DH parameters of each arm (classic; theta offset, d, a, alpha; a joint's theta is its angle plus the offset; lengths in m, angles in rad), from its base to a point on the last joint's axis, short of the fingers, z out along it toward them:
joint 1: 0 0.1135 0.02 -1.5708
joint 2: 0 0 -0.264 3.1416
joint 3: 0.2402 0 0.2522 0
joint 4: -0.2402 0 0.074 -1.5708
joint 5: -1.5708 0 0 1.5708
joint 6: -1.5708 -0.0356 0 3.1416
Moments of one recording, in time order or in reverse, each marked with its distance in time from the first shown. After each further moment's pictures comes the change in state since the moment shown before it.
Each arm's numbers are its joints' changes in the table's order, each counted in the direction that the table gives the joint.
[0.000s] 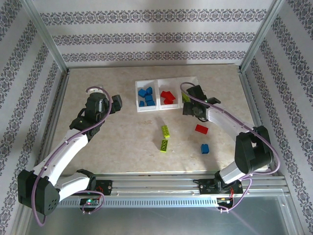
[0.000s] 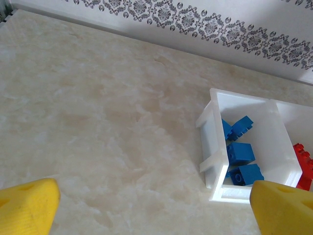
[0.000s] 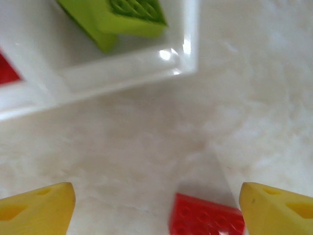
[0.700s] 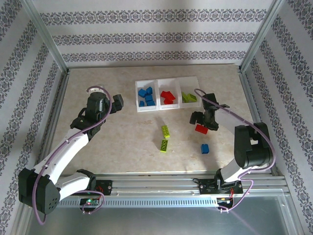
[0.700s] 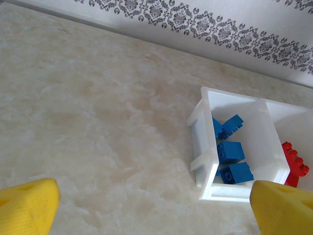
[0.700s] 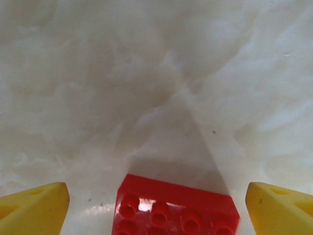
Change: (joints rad) left arm 0.000 0.013 0.000 0.019 -0.032 0.018; right arm -0.176 0.100 -0.111 0.065 0.254 0.051
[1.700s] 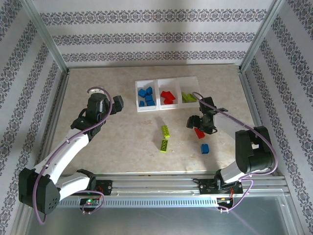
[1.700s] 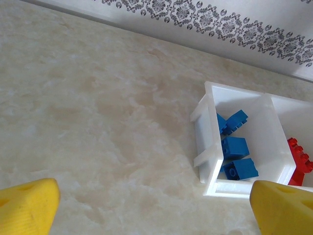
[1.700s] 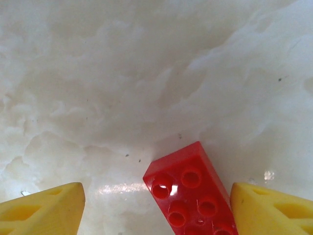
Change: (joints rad) left arm 0.000 0.000 -0.018 0.002 0.000 0.000; right arm 0.071 -0.079 -0.081 0.000 0.076 -0.055
